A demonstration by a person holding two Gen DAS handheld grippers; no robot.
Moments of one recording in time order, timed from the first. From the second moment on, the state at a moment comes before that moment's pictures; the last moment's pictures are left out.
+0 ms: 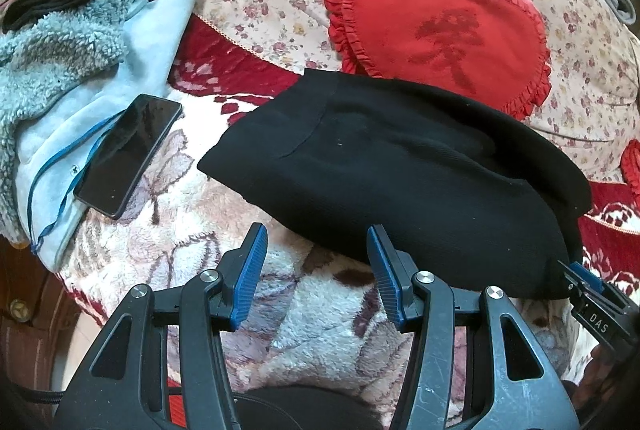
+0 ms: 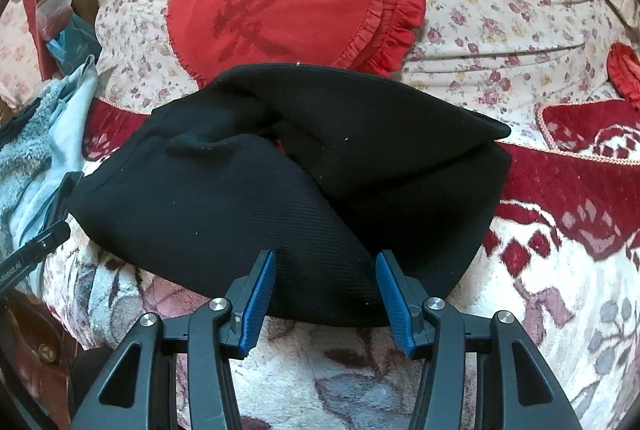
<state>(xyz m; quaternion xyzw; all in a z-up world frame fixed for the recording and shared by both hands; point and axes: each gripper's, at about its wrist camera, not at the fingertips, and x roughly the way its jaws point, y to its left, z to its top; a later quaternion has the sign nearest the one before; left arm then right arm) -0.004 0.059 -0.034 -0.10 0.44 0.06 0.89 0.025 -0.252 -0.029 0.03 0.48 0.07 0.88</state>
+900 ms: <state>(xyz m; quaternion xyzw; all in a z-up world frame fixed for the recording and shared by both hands) 0.059 0.111 -0.082 -0.23 0.48 0.07 0.84 0.054 -0.388 -0.056 0.17 0.49 -0.03 0.85</state>
